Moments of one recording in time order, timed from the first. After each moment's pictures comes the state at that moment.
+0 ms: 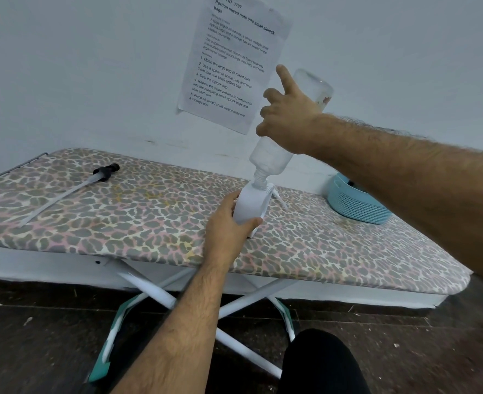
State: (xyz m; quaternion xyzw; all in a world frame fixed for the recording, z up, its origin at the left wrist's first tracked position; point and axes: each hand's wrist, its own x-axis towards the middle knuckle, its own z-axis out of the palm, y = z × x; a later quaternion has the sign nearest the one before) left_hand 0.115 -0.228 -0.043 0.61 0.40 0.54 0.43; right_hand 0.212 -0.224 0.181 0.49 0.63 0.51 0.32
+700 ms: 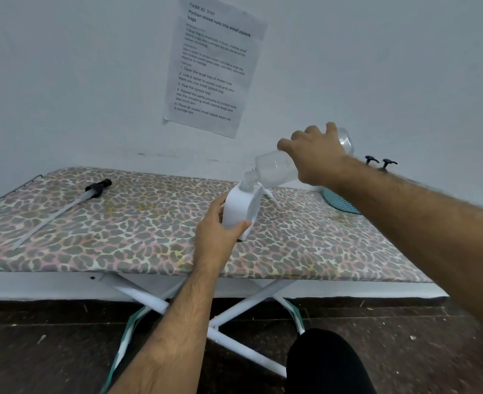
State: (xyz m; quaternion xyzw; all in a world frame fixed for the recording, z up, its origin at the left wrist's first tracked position) left_hand 0.116 -0.233 -0.040 0.61 0.41 0.54 0.42; right_hand 0.296 -0.244 0.131 0.68 0.64 0.34 0.10
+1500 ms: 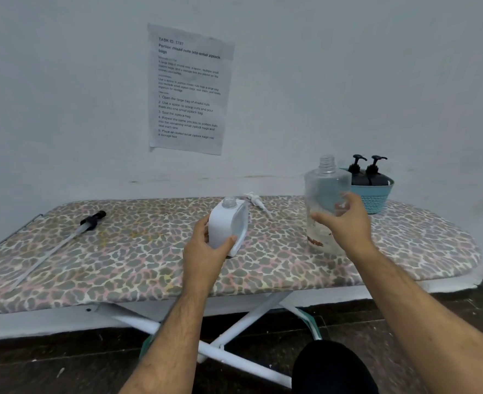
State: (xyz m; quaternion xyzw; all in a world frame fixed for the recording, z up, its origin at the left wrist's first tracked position) left_hand 0.122 -0.233 -0.043 0.63 0.45 0.53 0.36; right_hand 0.388 -0.300 0.006 0.72 0.39 -0.08 -0.57
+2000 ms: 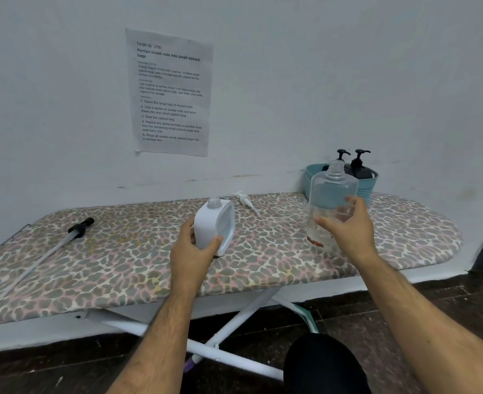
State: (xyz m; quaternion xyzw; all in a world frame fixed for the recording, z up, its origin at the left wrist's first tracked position) left_hand 0.125 -0.236 -0.041 0.64 0.46 0.53 0.33; right_hand 0.416 -0.328 -0.013 0.71 0.37 -0.08 -0.59
